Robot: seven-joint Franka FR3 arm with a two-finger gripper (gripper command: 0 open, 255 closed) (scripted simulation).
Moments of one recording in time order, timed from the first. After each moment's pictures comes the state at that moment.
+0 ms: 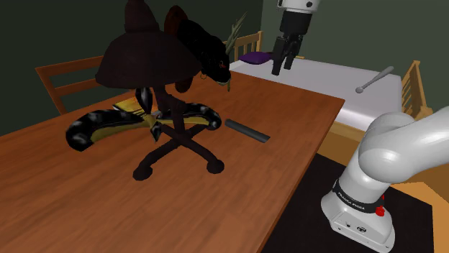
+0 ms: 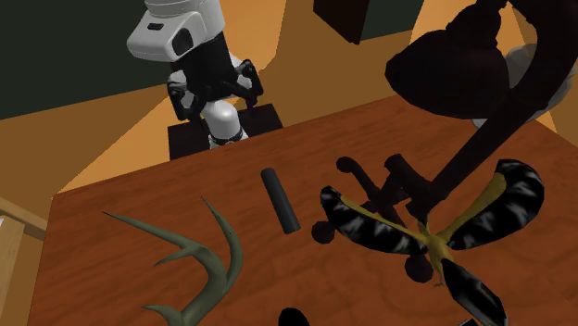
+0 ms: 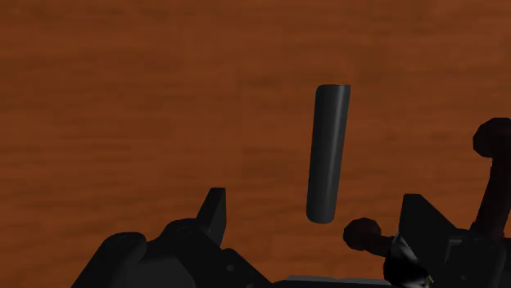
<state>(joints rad) -0.02 -0.77 0.00 -2.30 0.07 1.61 -0.08</state>
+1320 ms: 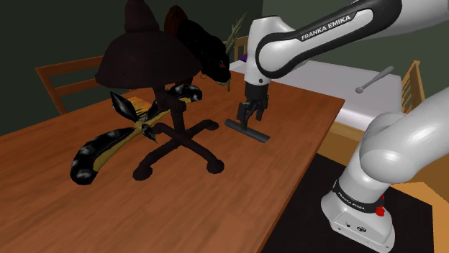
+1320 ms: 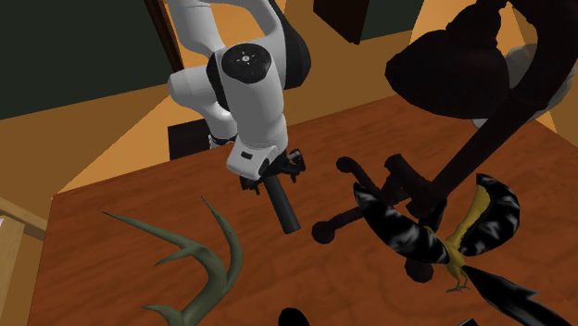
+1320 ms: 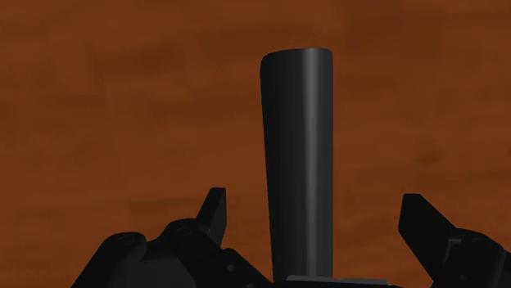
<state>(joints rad) 0.02 -0.50 0.15 -2.59 0.17 2.09 0.08</state>
